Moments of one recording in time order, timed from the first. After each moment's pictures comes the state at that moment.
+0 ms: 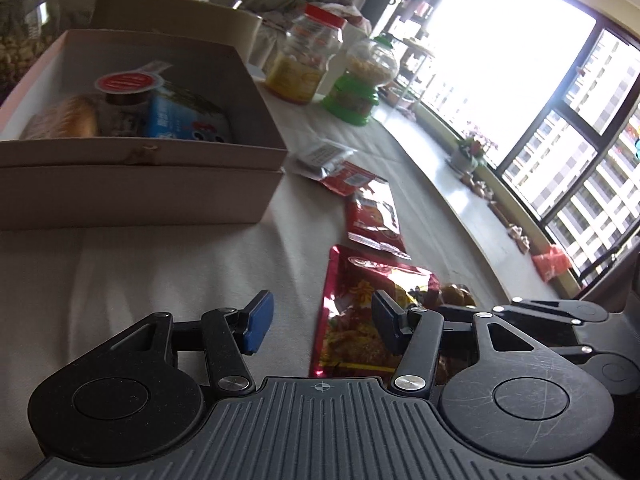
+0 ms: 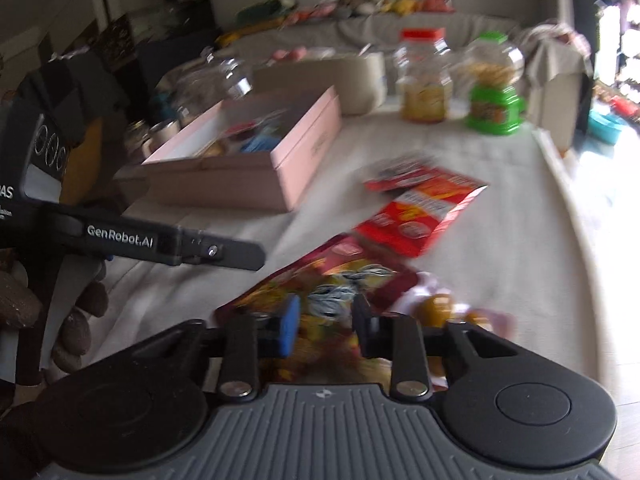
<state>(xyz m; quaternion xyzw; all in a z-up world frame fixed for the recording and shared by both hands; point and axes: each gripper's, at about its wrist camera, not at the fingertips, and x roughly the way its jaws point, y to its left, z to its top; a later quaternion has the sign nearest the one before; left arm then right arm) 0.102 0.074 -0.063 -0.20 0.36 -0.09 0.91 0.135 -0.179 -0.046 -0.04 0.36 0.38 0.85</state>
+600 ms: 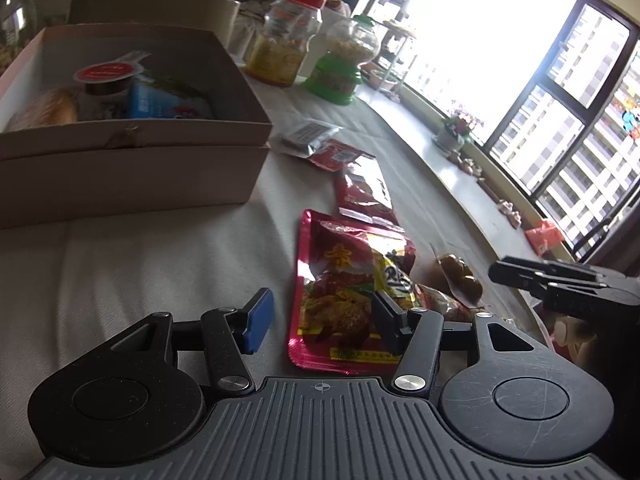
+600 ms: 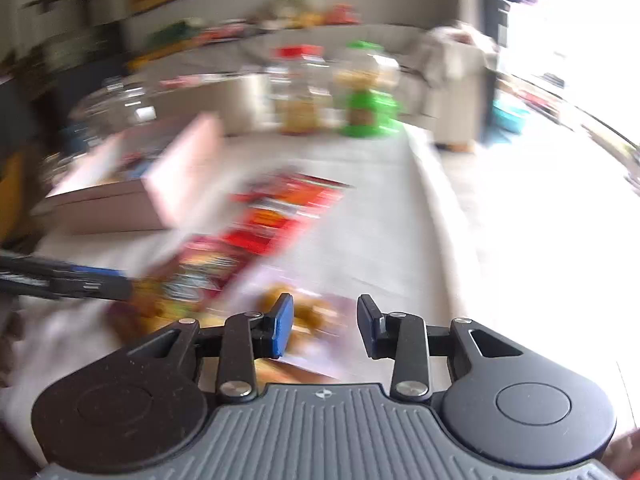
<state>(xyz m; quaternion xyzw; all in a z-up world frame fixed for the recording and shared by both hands) 0.102 0.065 -0.073 -0.17 0.38 -0.12 0.90 0.135 -0.256 -0.047 -0.02 0.35 0.22 0.91</state>
